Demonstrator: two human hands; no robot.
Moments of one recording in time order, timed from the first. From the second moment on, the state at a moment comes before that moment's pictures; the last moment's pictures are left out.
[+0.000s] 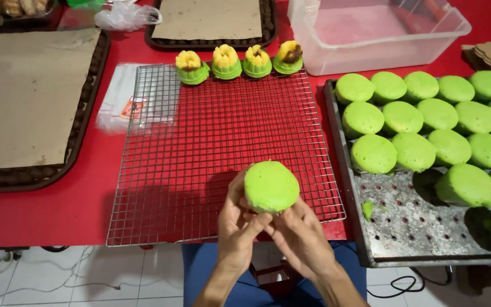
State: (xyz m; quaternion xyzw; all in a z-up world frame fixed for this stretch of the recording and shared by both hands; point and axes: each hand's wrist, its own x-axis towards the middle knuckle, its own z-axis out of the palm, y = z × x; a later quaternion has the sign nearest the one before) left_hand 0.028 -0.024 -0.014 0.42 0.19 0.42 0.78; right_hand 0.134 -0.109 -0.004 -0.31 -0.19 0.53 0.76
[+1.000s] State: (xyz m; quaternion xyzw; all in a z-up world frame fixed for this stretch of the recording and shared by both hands) left_hand 0.024 -0.013 -0.023 0.08 0.13 0.22 0.96; right_hand 0.149 -0.098 0.055 -0.62 -0.65 0.11 0.43
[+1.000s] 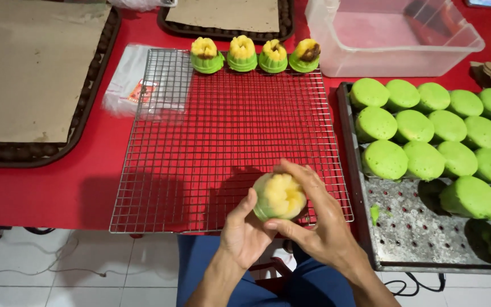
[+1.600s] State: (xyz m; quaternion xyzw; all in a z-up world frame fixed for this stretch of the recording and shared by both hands) left_hand 0.026 -0.014 -0.008 -0.02 0.13 0.27 0.95; right_hand 0.132 -0.091 0.061 -0.62 -0.65 0.01 0.43
